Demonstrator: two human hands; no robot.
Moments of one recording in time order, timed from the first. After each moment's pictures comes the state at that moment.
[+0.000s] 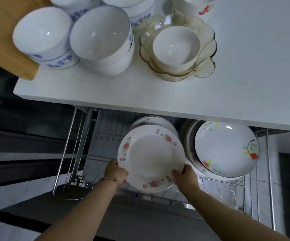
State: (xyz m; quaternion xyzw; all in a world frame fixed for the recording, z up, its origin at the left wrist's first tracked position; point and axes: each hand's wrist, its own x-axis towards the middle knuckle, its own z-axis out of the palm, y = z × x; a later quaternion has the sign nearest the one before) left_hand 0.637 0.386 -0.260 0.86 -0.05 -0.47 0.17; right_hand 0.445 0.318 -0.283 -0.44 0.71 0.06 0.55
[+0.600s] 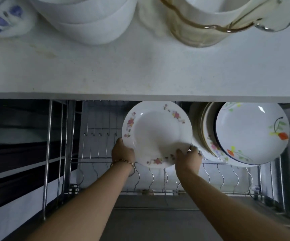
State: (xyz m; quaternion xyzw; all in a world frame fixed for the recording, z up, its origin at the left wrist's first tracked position) left_hand 0.676 0.343 -0.352 0.88 -0.17 -0.43 0.10; right_hand 0.516 0.313 -0.339 -0.32 0.85 -0.04 0.42
